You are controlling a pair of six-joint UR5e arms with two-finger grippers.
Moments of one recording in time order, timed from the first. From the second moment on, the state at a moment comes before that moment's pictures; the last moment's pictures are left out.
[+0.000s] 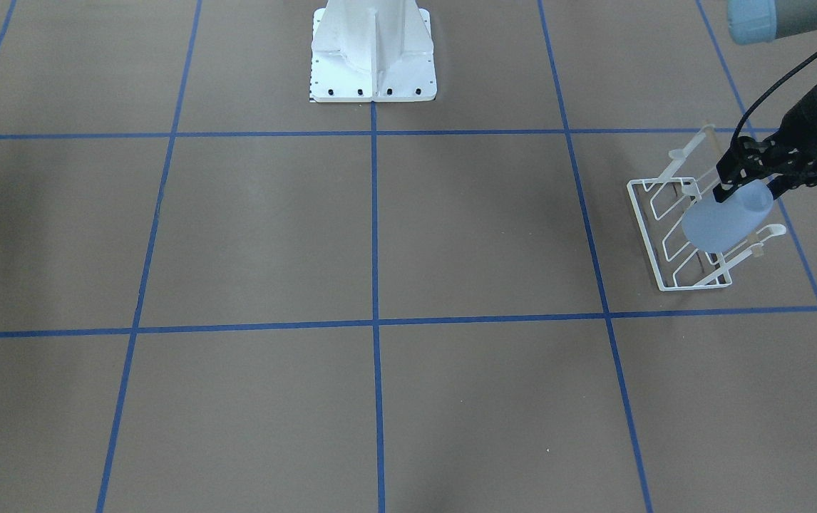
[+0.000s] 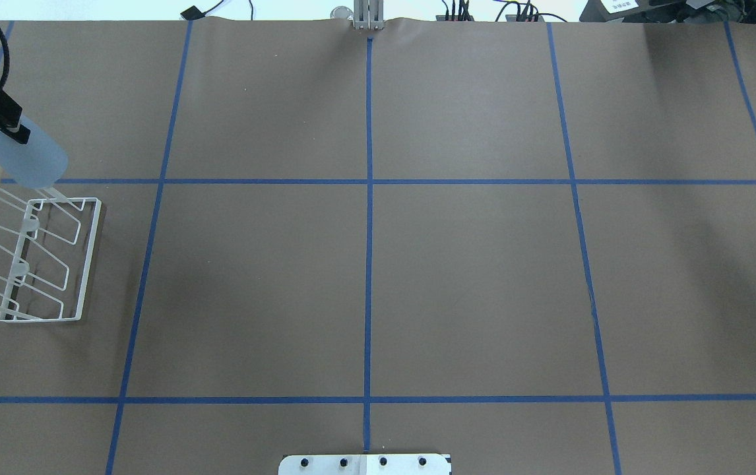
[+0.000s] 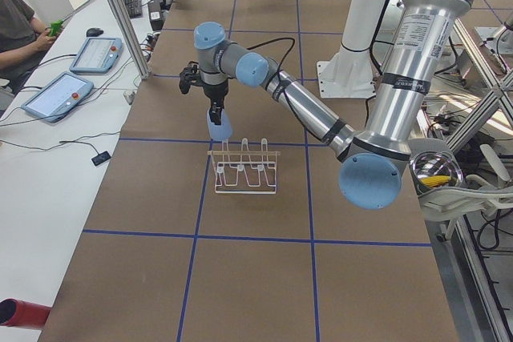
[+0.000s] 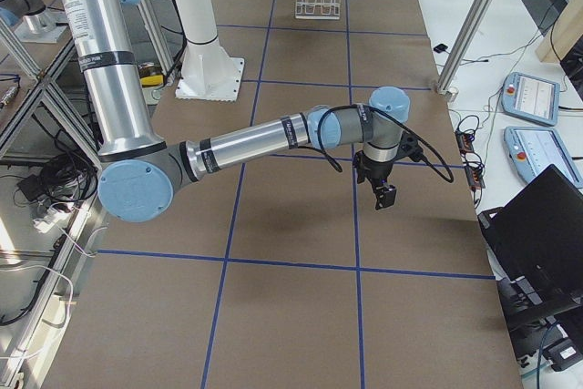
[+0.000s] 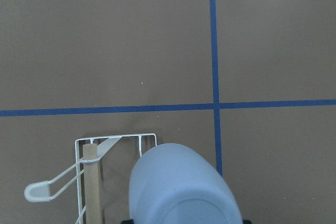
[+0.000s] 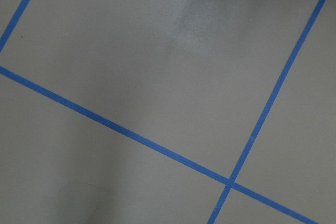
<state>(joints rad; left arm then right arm) -1.20 -1.83 -1.97 -1.36 -2.31 -0.53 1.41 -1.35 1.67 -1.68 2.23 -0.22</state>
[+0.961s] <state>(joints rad) -1.16 -1.83 -1.90 -1.37 -2.31 -0.53 1.41 -1.35 1.67 -1.68 2.23 -0.22</state>
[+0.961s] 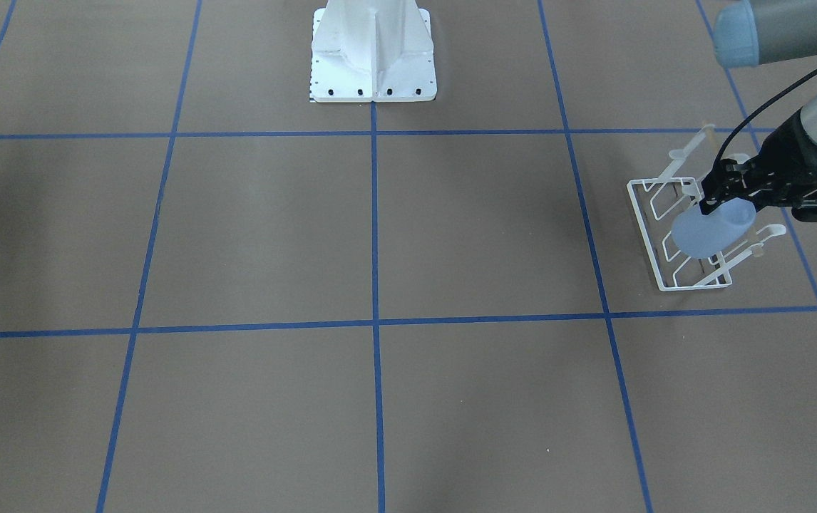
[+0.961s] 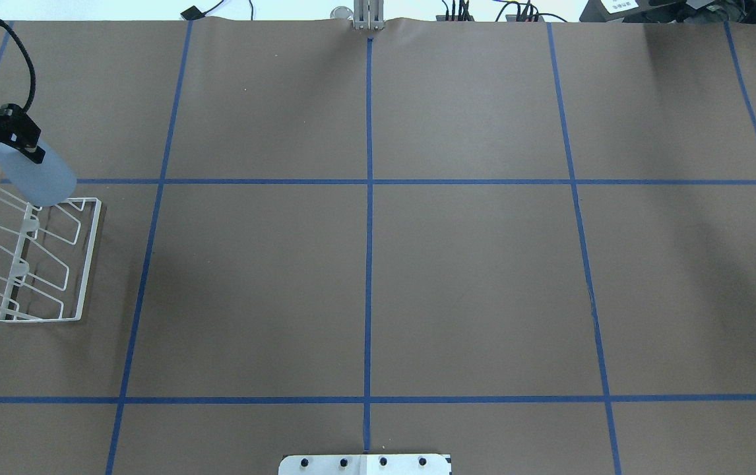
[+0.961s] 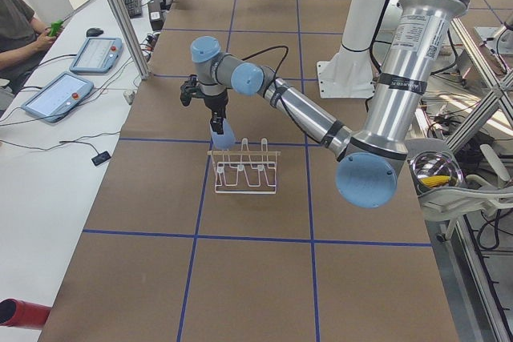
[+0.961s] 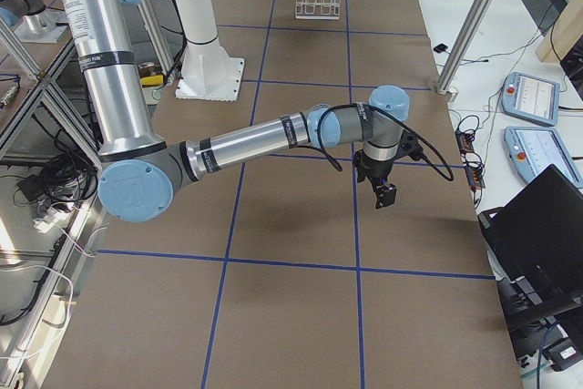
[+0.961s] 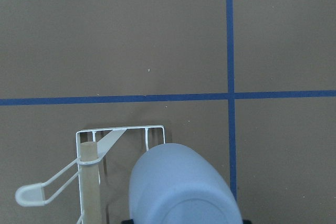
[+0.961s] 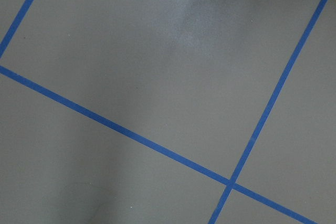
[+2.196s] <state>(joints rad) -1.13 -1.83 -1.76 -1.46 -2.39 -0.53 1.41 -1.35 1.68 -1.69 2.23 -0.22</state>
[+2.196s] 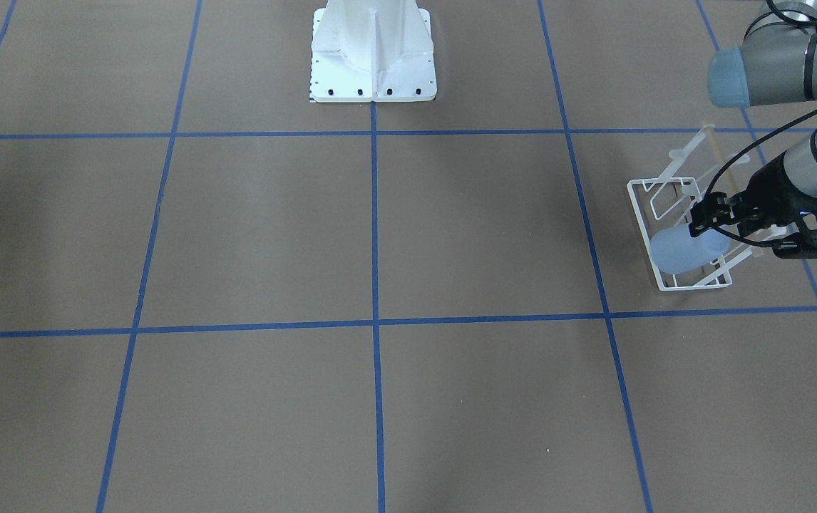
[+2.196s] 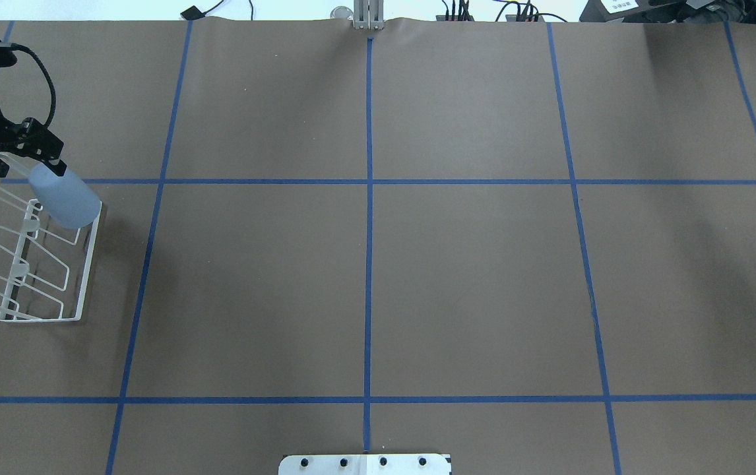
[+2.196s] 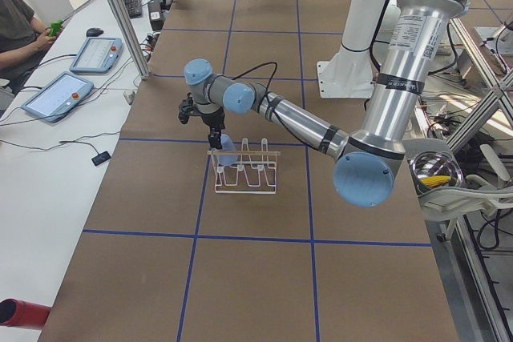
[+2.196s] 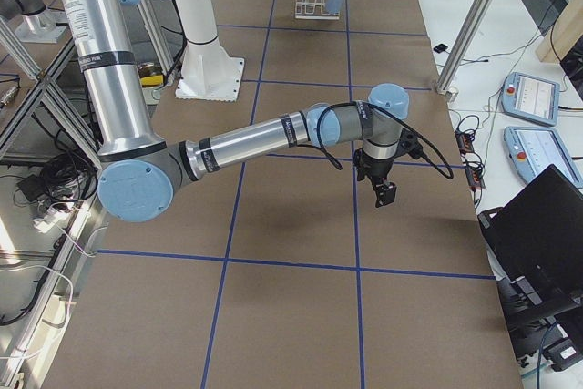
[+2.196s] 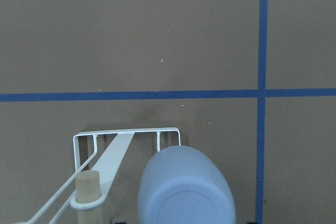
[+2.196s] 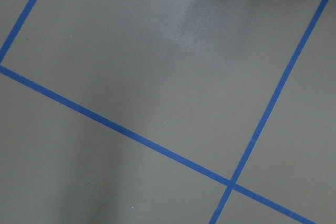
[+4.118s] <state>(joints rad) -1.49 -1.59 -1.80 -1.49 -2.34 -0.08 1.46 -1.40 1.70 -1.70 2.28 -0.20</state>
